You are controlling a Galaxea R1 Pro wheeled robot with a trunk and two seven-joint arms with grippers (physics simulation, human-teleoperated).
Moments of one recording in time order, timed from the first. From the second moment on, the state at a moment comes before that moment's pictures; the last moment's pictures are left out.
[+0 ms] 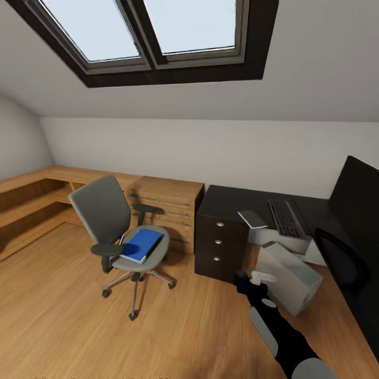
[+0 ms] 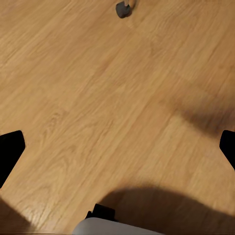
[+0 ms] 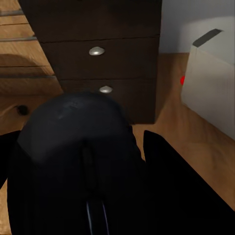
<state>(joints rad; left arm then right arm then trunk) -0.06 0.01 0.16 -0.06 0.19 -0.73 -0.08 -0.49 -0.03 0.22 -0.82 -0.39 0.09 -0.27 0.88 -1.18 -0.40</state>
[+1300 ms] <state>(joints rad) -0.06 0.01 0.16 -0.06 0.20 -0.73 -0.08 -0.52 -0.05 0.22 -0.87 -0.34 0.27 -0.26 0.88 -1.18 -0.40</state>
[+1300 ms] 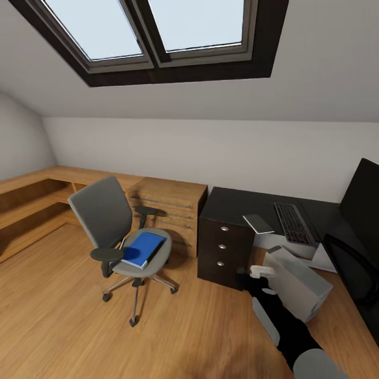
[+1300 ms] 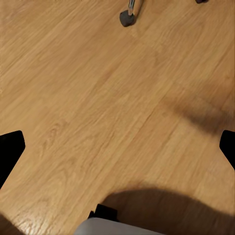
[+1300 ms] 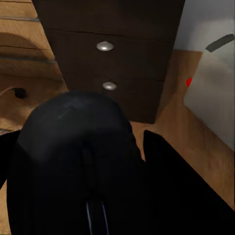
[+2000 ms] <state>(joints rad) -0.06 0.02 0.16 -0.06 0.21 -0.72 -0.08 -0.70 -0.04 0.23 -0.79 -0.34 0.22 -0.29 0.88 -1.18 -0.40</state>
